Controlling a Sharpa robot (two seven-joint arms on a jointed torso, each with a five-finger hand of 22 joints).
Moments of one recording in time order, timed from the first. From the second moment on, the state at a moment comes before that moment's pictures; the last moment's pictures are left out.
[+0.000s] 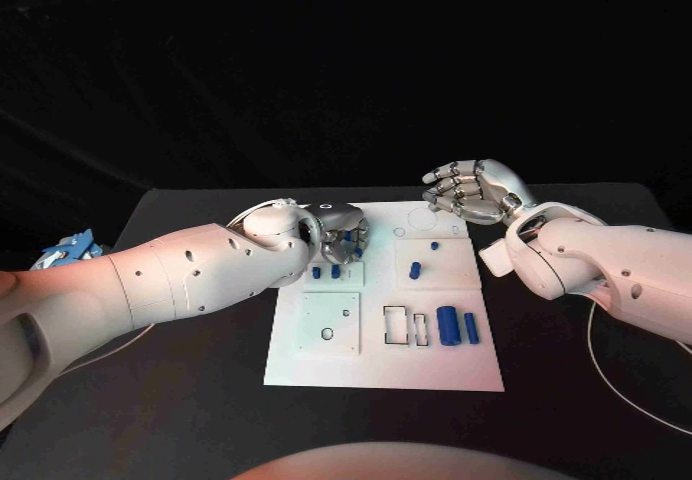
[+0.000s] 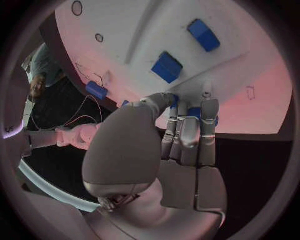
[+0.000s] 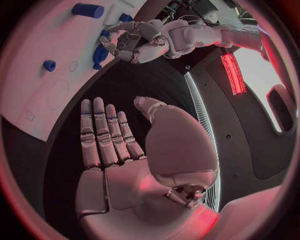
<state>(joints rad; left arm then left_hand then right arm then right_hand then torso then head) 1.21 -0.51 -0.07 1.24 -1.54 -0.11 -0.08 1.50 -0.20 0.49 0.14 0.39 0.80 0.16 0.51 0.28 0.89 0.10 0.65 0.16 1.33 0.03 1.41 0.98 0.17 1.05 0.13 1.18 0.75 1.27 -0.85 -0.13 1.49 -0.63 -0.49 0.27 1.26 -0.15 0.44 0.16 0.32 0.64 0.18 0.38 0.33 0.74 0.21 0.59 0.09 0.95 0.16 0.26 0.37 0.17 0.87 0.27 0.08 0.39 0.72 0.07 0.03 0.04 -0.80</state>
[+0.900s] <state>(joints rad) 1.21 -0.56 -0.06 1.27 -1.51 -0.16 -0.04 1.50 -0.19 0.50 0.13 0.38 0.86 0.16 0.50 0.28 0.95 0.09 0.61 0.15 1.35 0.02 1.42 0.98 0.17 1.08 0.12 1.21 0.80 1.27 -0.85 -0.13 1.49 -0.63 -0.49 0.27 1.26 -0.15 0.44 0.16 0.32 0.64 0.18 0.38 0.33 0.74 0.21 0.59 0.09 0.95 0.16 0.26 0.37 0.17 0.87 0.27 0.08 0.39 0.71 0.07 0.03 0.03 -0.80</state>
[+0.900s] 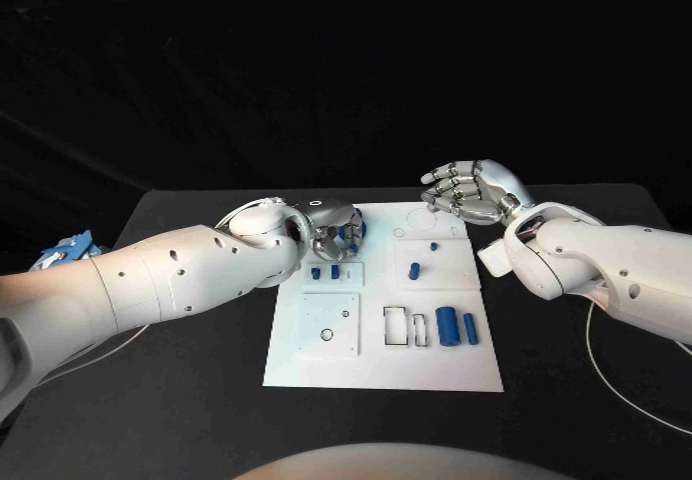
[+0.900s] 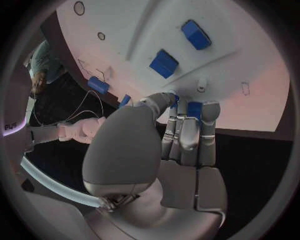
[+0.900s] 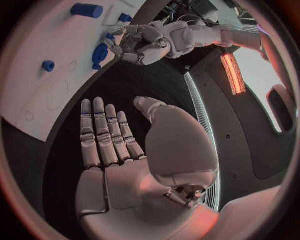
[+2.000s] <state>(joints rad) 1.20 -0.70 -0.04 1.32 -1.40 -0.16 -0.02 1.49 -0.19 0.50 0.13 0.38 0.87 0.16 0.49 0.28 0.96 0.09 0.60 0.14 1.35 0.02 1.42 0.96 0.17 1.08 0.12 1.22 0.81 1.27 -0.85 -0.13 1.49 -0.63 -0.49 0.27 1.26 -0.15 0.44 0.16 0.32 0.64 0.18 0.38 0.33 0.74 0.21 0.59 0.09 0.95 0.16 0.26 0.37 0.17 0.87 0.27 0.08 0.39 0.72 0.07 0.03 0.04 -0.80</state>
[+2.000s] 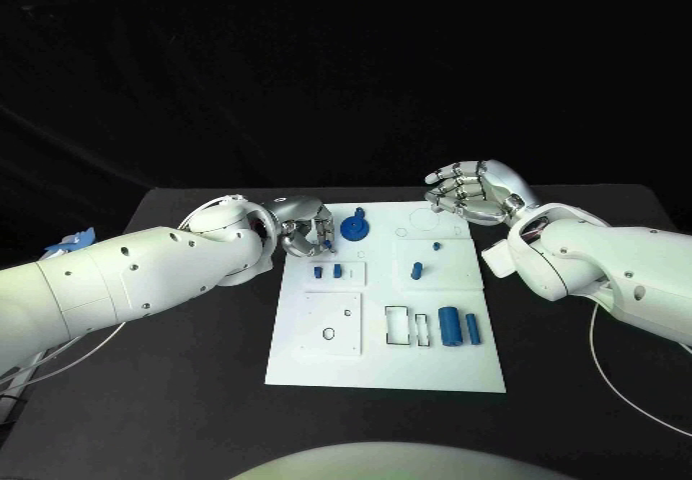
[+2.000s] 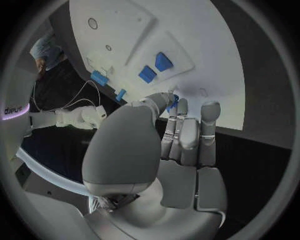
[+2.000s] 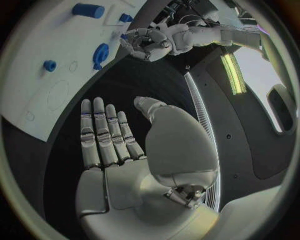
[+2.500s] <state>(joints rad) 1.20 -0.69 -0.04 1.32 -1.37 -0.14 -0.01 1.49 -0.19 0.50 0.12 0.38 0.87 0.16 0.49 0.27 0.96 0.09 0.59 0.14 1.35 0.02 1.42 0.96 0.17 1.08 0.12 1.22 0.81 1.26 -0.85 -0.13 1.48 -0.63 -0.49 0.27 1.26 -0.15 0.44 0.16 0.32 0.64 0.18 0.38 0.33 0.74 0.21 0.59 0.09 0.95 0.16 0.26 0.37 0.17 0.87 0.27 0.08 0.39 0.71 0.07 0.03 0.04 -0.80</state>
